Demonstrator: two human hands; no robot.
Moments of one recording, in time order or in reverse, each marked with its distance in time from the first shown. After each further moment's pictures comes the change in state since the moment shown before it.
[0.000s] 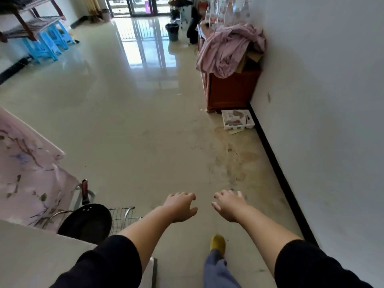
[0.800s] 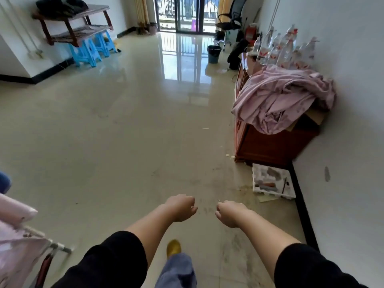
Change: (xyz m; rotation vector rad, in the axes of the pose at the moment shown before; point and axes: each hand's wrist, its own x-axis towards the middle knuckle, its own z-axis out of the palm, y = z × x) left_hand 0.367 -0.162 -0.297 -0.128 0.068 -0.183; right_hand 0.429 0.017 -0.316 -0.216 -0.064 -0.165
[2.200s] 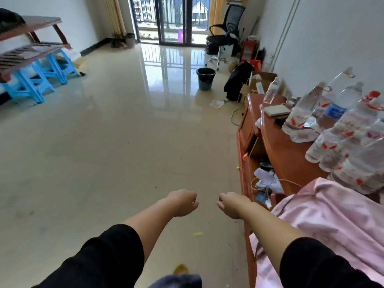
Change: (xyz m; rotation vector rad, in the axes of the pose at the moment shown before) left_hand 0.930 -0.148 -0.647 0.067 0.003 0.059; right_hand 0.831 0.317 -0.708 0.100 0.068 0.044
